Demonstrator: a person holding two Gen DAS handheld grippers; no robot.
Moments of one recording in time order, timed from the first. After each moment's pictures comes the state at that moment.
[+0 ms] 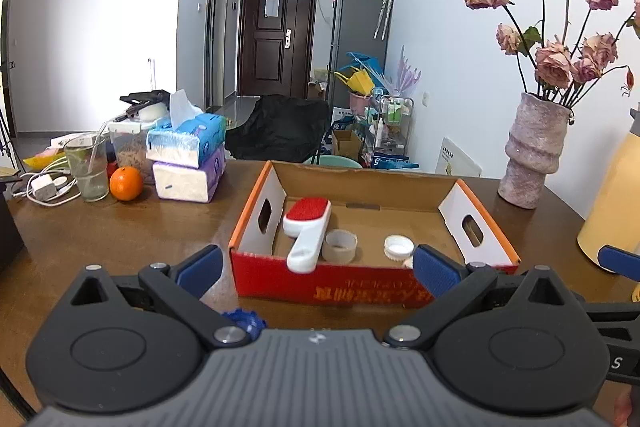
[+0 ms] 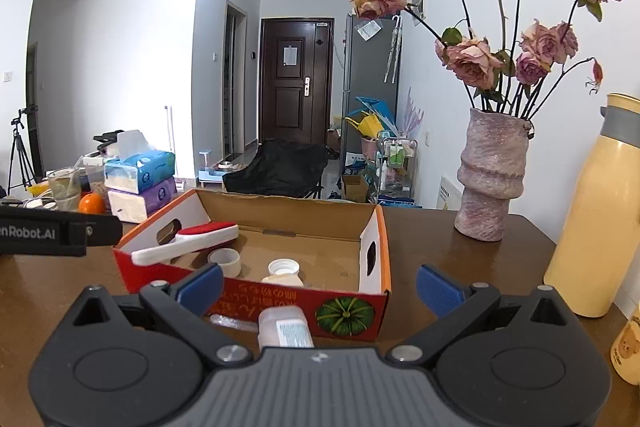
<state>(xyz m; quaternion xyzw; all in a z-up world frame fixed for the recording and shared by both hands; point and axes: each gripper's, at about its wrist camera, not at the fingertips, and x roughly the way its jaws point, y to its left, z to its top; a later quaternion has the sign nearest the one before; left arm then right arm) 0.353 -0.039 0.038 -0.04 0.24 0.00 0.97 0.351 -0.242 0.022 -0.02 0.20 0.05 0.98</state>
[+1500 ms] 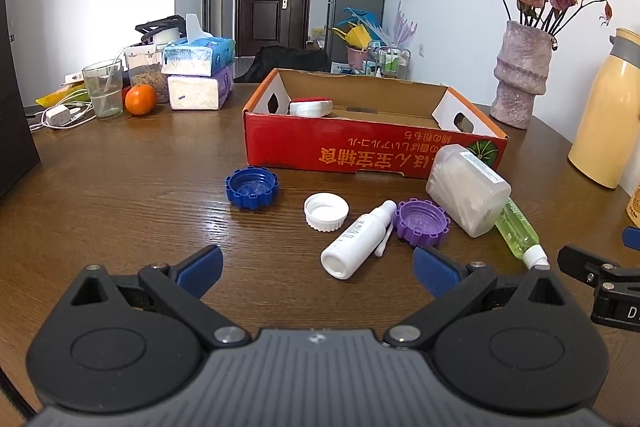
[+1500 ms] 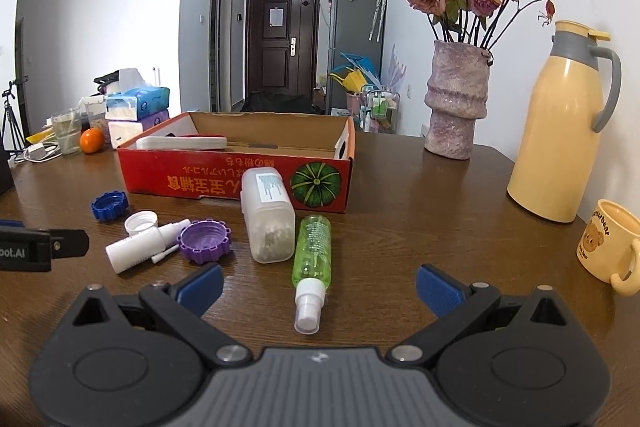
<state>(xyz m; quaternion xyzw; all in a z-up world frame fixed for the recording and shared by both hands) 0.268 -0.039 -0.034 -0.03 0.30 0.00 0.96 0.262 -0.269 -0.036 -0.01 0.27 0.03 0.96</state>
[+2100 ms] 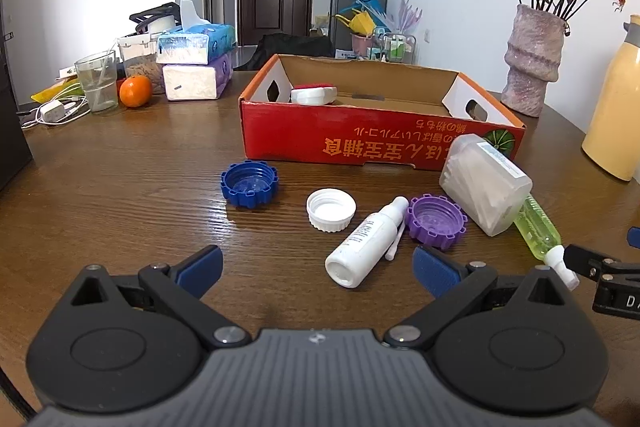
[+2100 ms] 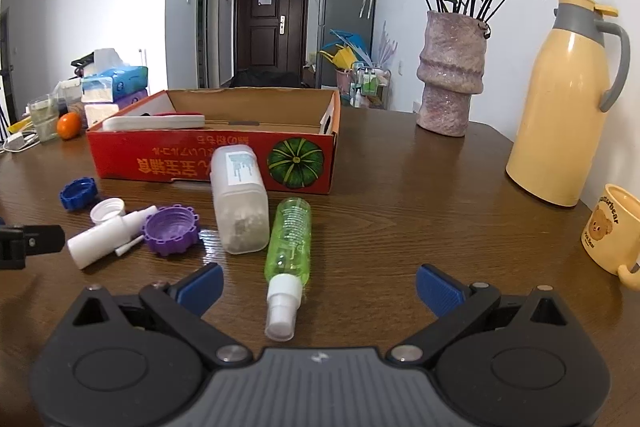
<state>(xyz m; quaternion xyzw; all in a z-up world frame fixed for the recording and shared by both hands) 0.297 -0.041 -0.045 -0.02 0.32 0.00 0.95 0.300 -0.279 -0.053 -0.02 0.30 0.01 0.95</state>
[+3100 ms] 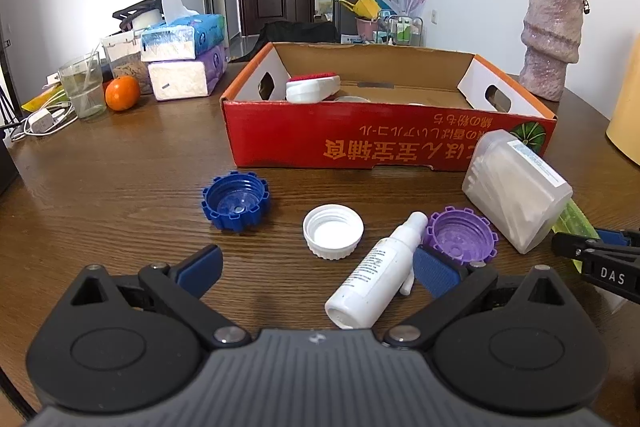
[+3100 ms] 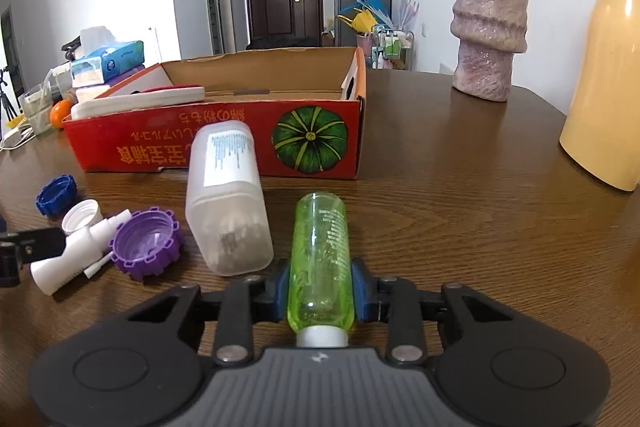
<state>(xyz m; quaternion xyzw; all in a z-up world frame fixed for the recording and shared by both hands) 0.349 -0.051 -0.060 0.01 0.34 0.02 0.94 0.371 -0.279 -0.086 0.01 0.35 0.05 0.94</state>
